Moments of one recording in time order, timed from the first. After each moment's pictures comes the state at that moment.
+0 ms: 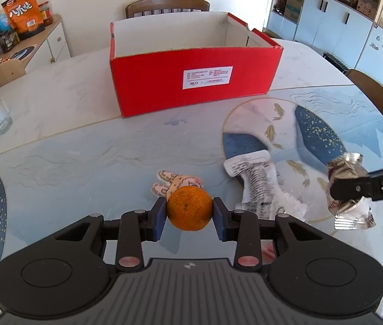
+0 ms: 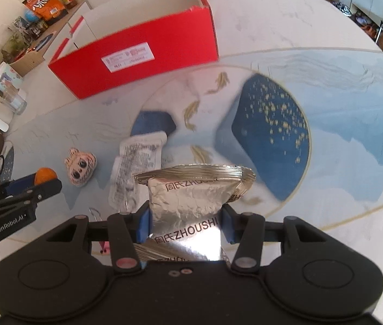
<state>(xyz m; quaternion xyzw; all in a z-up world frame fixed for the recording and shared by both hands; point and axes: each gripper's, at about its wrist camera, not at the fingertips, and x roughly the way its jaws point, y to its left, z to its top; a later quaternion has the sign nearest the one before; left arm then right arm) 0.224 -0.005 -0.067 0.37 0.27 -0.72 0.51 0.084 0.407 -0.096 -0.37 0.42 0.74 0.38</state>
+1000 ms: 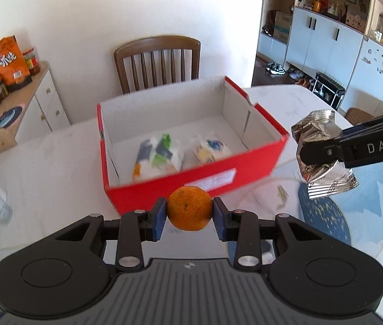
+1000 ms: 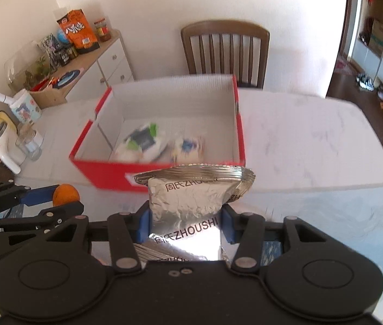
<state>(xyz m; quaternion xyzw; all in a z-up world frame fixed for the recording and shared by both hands) 0.191 -0.112 0.006 0.35 0.21 -0.76 0.50 0.035 0.519 -0.003 -0.33 0.32 0.80 0.38</state>
